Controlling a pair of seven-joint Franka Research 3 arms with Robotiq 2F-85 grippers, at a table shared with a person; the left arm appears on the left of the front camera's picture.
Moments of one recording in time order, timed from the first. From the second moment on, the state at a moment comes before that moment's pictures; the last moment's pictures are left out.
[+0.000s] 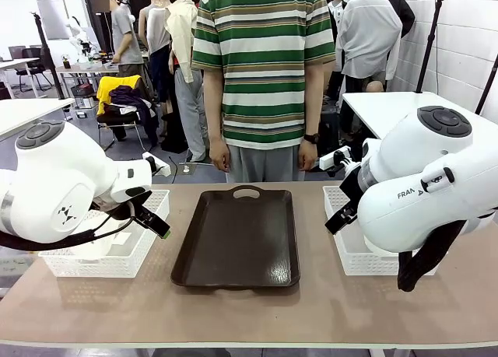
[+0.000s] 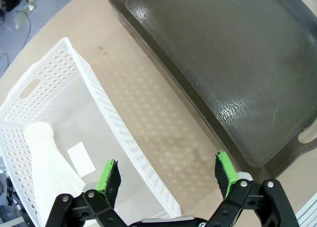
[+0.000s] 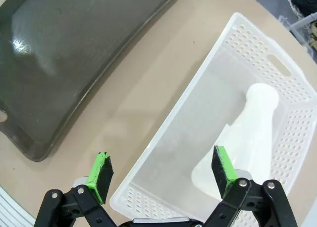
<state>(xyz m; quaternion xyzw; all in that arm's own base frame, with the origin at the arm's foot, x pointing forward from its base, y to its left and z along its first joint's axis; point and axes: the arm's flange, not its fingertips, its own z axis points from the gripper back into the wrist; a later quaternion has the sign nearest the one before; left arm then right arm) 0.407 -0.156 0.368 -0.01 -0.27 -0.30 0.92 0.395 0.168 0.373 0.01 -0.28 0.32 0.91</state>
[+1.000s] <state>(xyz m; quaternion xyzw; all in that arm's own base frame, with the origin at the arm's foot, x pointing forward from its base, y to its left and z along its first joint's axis) 0.399 -0.117 0.463 -0.08 -0.35 -0.24 0.90 0.378 0.112 0.475 0.09 -0.33 0.26 0.90</state>
